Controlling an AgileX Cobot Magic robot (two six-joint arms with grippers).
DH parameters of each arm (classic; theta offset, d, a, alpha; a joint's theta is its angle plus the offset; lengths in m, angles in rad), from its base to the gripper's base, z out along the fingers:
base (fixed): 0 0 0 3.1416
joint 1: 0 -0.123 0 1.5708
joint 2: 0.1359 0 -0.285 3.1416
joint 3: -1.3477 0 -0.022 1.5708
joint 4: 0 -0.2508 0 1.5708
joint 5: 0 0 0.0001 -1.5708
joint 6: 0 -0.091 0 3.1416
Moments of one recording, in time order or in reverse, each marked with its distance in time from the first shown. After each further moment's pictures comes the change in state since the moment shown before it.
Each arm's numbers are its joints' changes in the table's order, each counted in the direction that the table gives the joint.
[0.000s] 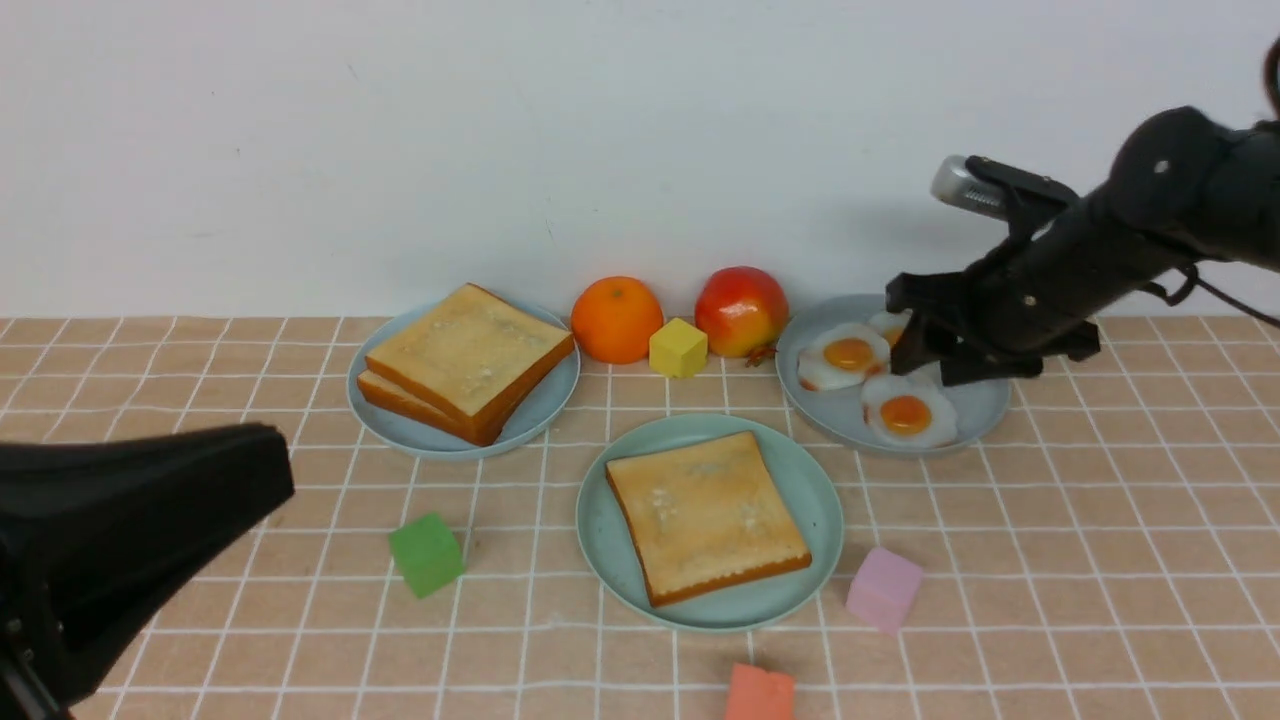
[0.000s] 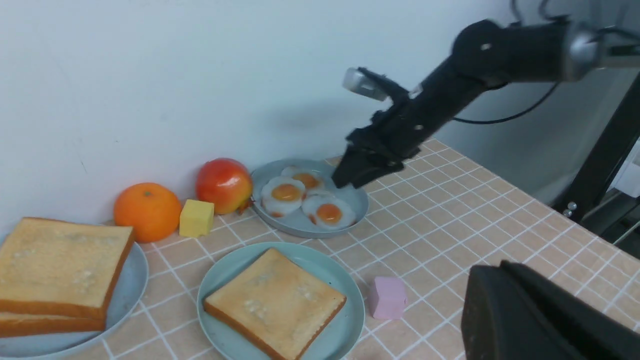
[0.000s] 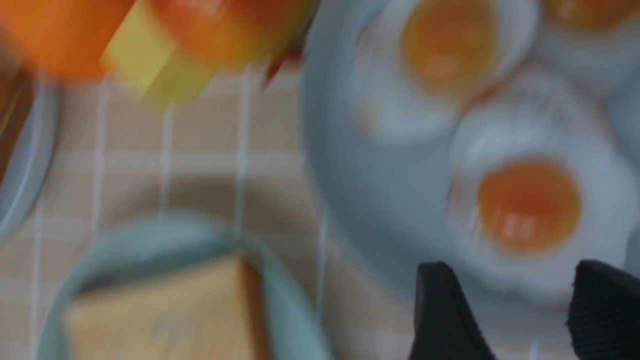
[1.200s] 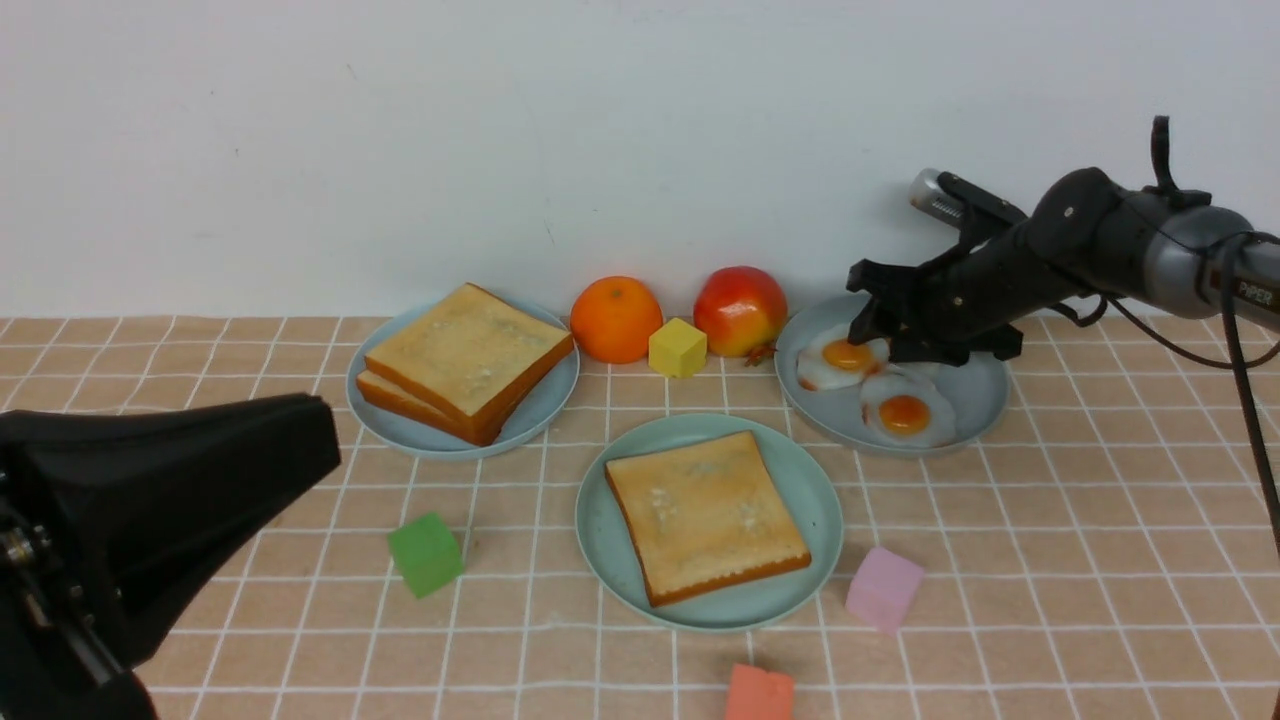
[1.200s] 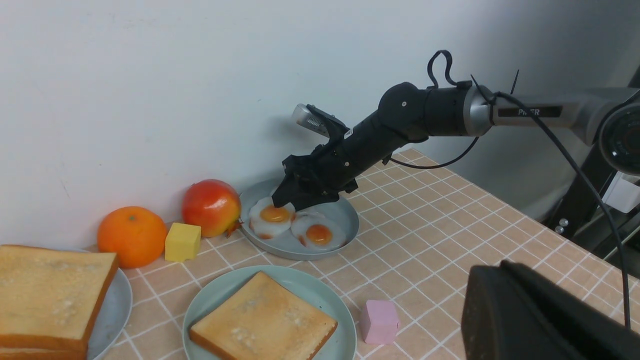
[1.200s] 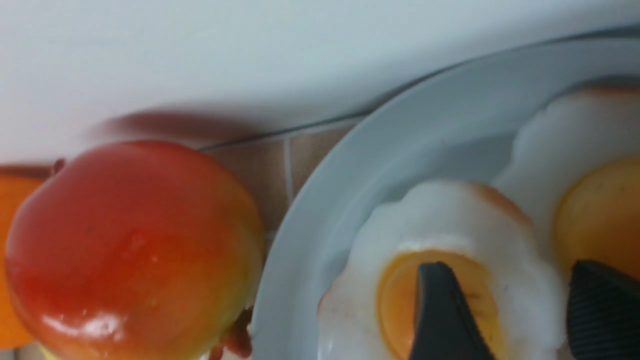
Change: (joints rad) right arm 0.017 0.294 0.262 -0.120 -0.130 -0.017; left arm 0.000 0.047 -0.003 -0.003 -0.087 0.004
